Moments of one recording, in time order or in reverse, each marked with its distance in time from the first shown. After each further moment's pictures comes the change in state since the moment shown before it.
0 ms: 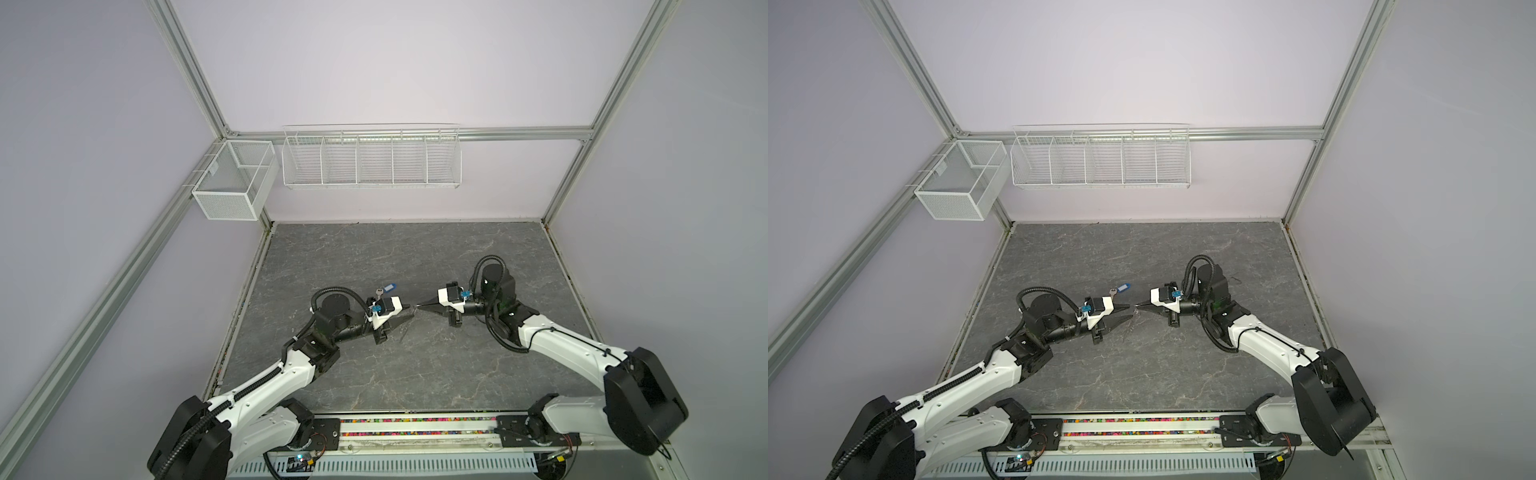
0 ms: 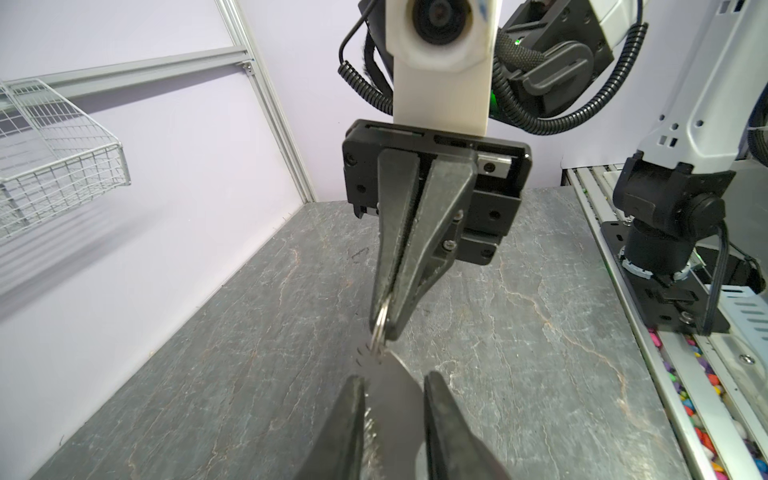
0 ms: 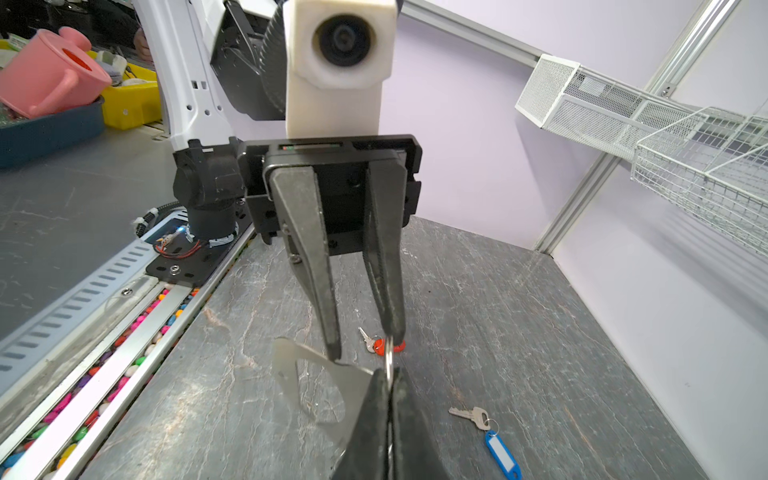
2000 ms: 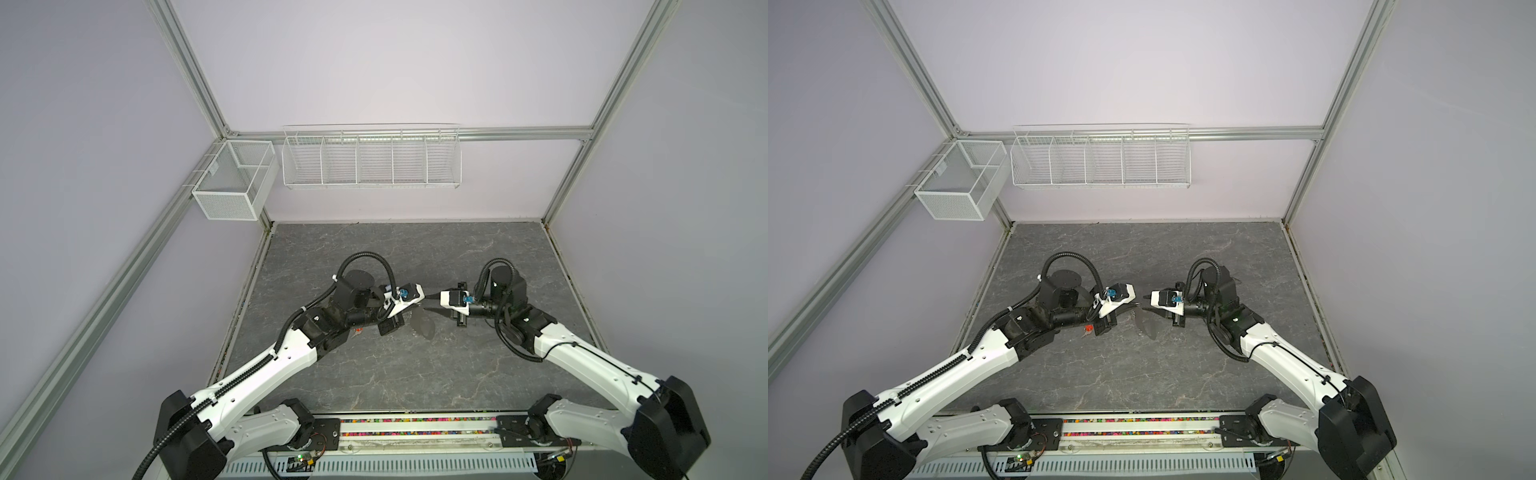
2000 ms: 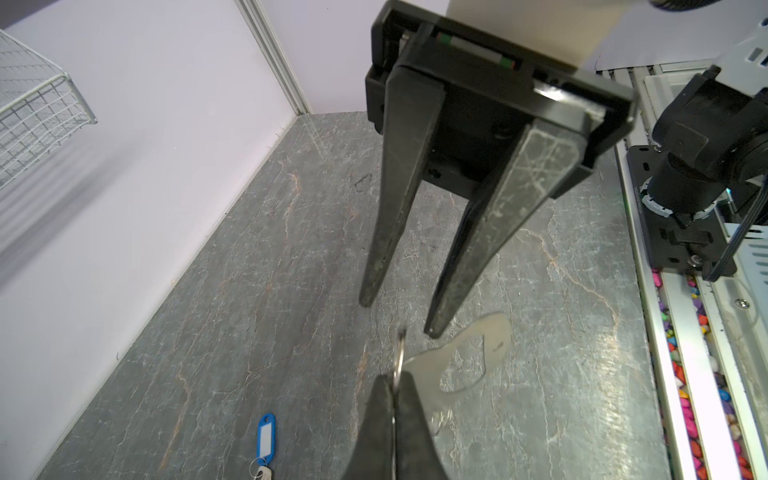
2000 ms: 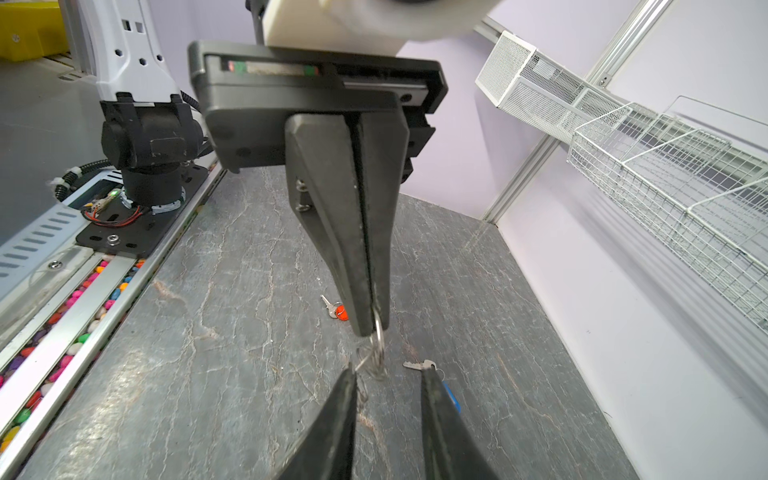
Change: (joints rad) left arm -0.127 0.037 0.360 -0.625 -0.252 0.134; right arm 0.018 -0.162 0.012 -0.232 0.214 -0.126
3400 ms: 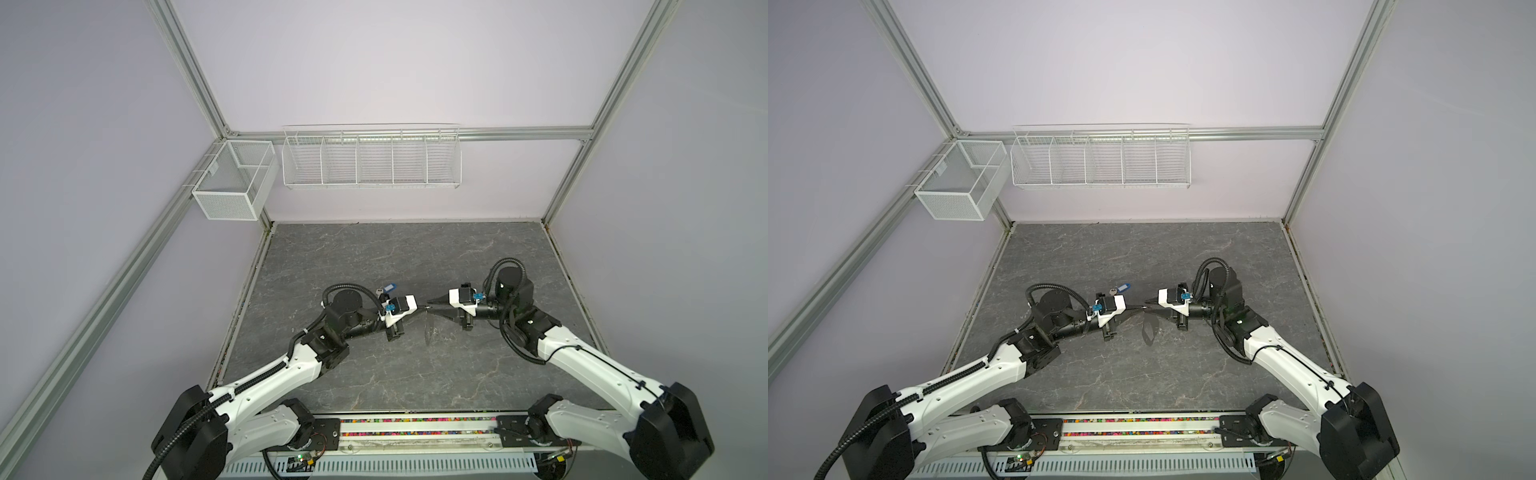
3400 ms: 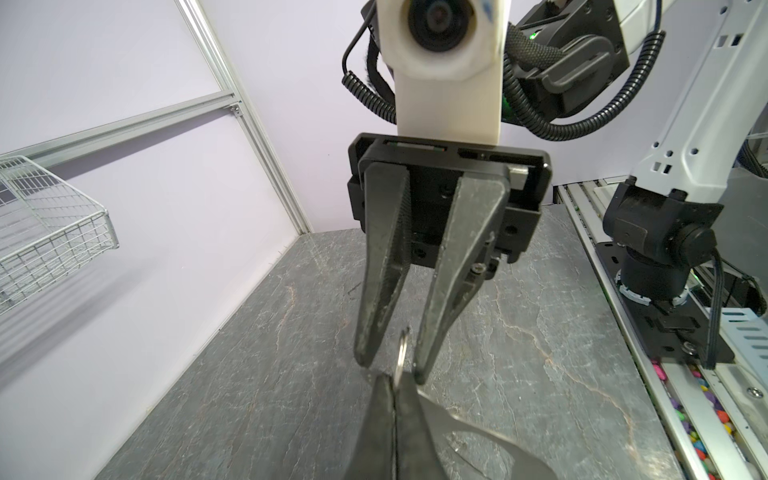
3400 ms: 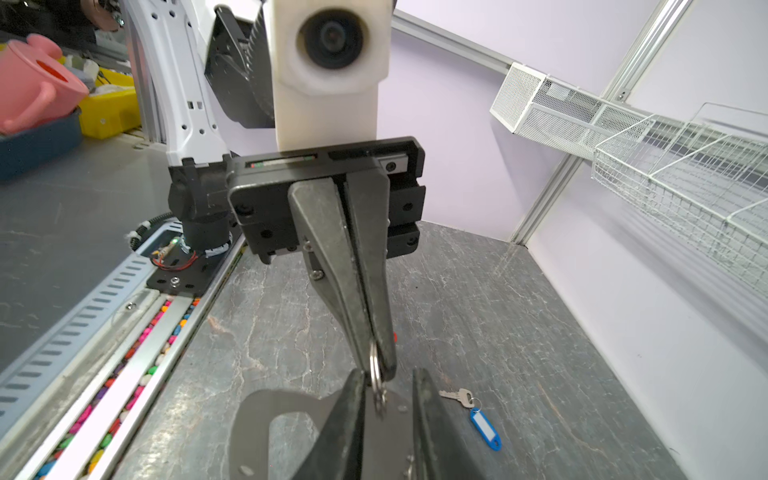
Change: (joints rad) left arm 0.009 0.010 -0.251 0.605 0.183 -0.109; right arm -0.027 -0.031 -0.023 0.056 -0.135 0.140
